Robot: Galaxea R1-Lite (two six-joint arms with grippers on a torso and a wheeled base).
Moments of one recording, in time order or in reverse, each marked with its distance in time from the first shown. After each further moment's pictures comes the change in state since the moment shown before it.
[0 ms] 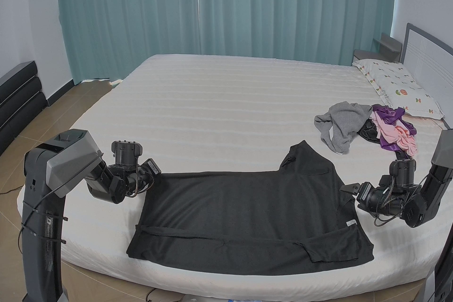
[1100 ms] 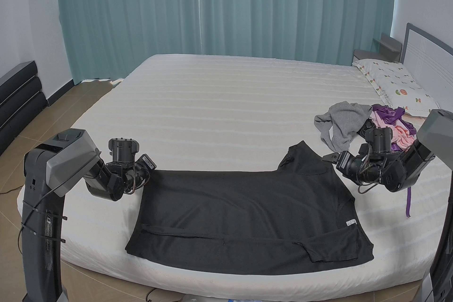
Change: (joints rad) left arm 0.026 0.013 -0.036 -0.009 0.049 -0.062; right arm 0.094 0.089 -0.481 0.328 -0.086 -0.043
